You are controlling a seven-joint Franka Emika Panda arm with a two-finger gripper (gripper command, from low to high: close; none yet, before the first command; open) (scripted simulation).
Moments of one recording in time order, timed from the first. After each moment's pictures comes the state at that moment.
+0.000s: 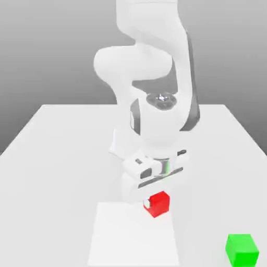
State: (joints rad) arm 0.19 0.18 0.00 -2.89 0.00 3.08 0.41
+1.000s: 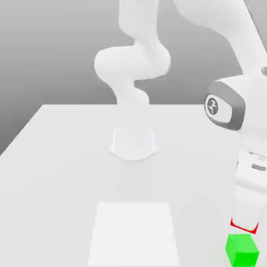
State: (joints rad) arm 0.38 0.34 0.09 -2.30 -0.06 2.63 0.26
